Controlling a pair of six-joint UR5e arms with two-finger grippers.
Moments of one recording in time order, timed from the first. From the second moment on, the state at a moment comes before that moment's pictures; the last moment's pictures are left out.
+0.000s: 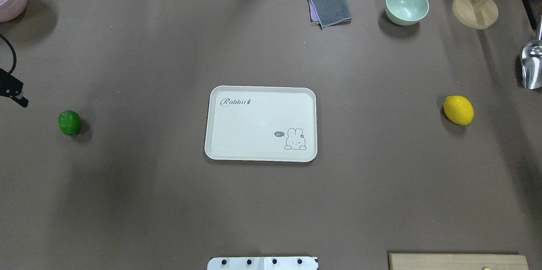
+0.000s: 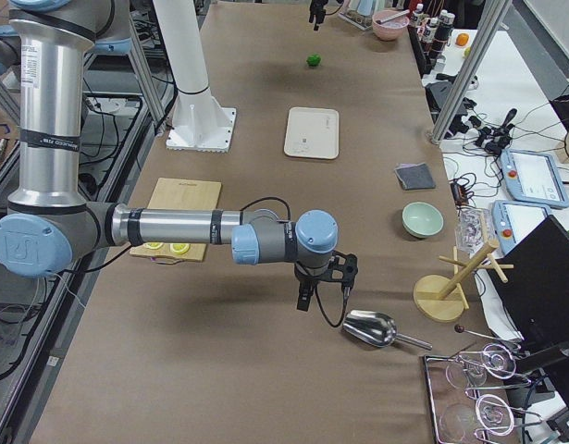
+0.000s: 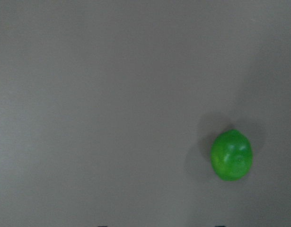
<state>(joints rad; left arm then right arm) -1.18 -1.62 -1.76 -1.50 -2.51 -0.66 1.46 -1.65 1.68 -1.45 2.40 0.36</state>
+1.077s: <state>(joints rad) -1.02 -1.76 -1.46 -1.80 -2.44 -0.80 1.13 -1.45 1.53 -1.19 2.37 0.61</state>
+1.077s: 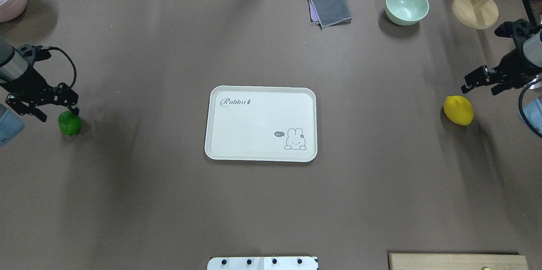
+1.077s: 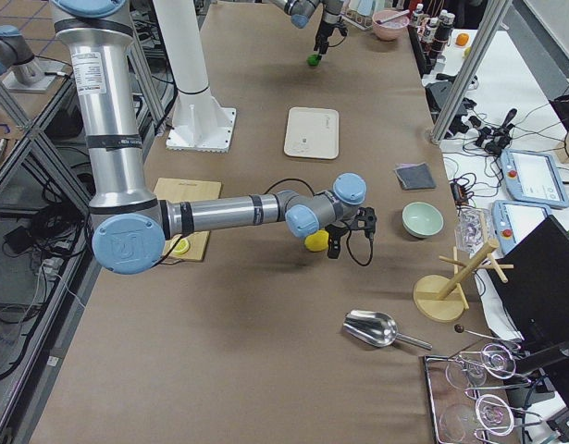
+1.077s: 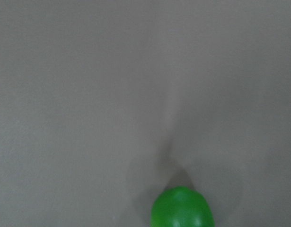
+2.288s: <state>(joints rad) -1.03 -1.76 -1.55 -1.74 -2.44 -0.83 1.00 -1.45 1.53 -1.16 2.25 0.57</state>
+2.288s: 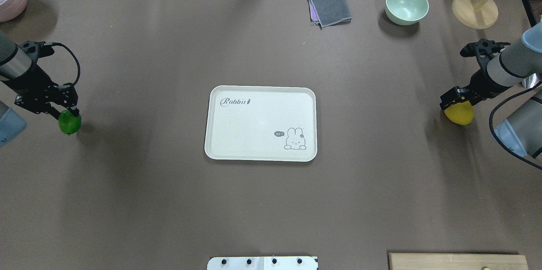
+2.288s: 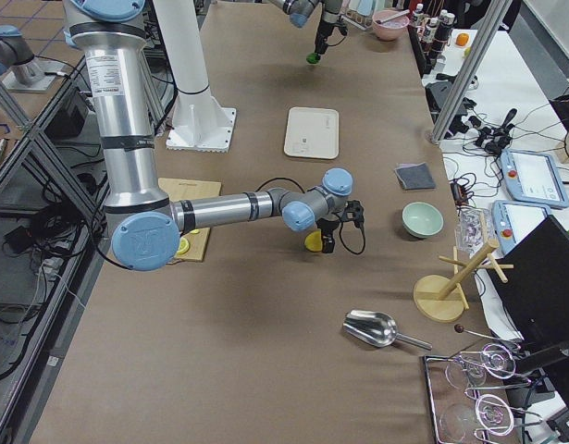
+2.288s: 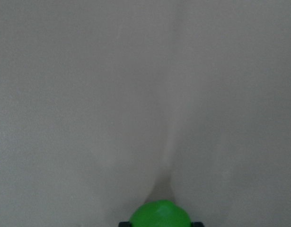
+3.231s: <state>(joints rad) -1.14 -2.10 -1.67 -1.21 -2.44 -0.73 1.01 -1.40 1.58 -1.25 2.32 0.58</state>
